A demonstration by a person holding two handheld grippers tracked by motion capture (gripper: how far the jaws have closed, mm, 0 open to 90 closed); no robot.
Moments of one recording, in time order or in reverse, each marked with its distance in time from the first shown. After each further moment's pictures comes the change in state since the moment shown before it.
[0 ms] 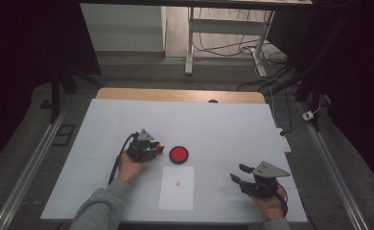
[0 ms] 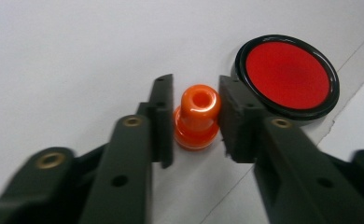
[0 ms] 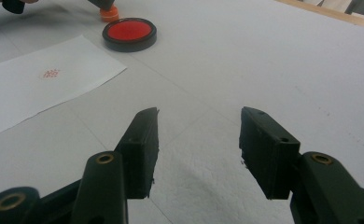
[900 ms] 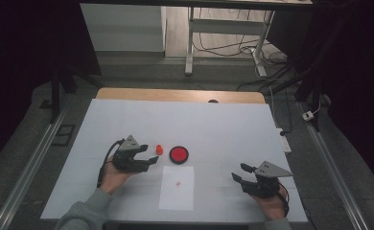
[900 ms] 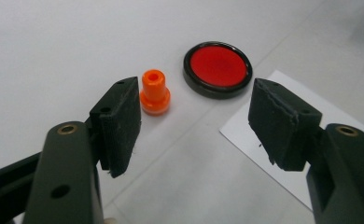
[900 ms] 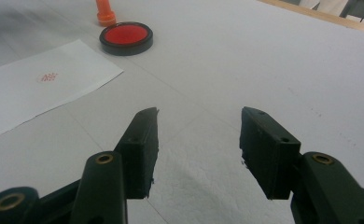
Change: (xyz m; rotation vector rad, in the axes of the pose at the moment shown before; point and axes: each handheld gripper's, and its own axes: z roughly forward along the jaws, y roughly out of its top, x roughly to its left) left arm -0.017 -0.018 -0.068 -0.083 -0.068 0.042; right arm -0.003 0.000 -0.003 -0.019 -0.006 0.008
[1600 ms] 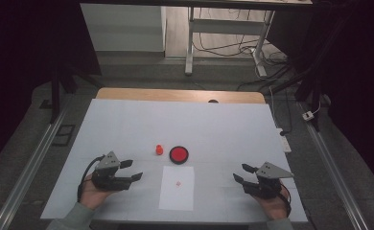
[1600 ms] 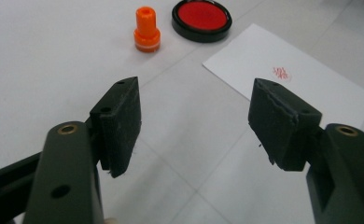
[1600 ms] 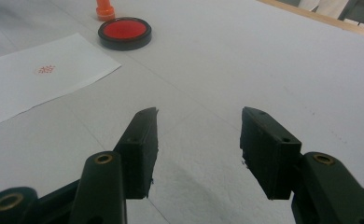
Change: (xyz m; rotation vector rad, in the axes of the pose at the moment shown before) left arm -0.005 -0.050 -0.046 0.009 -0.029 -0.008; right arm -0.002 -0.002 -0.004 0.009 -0.006 -0.030
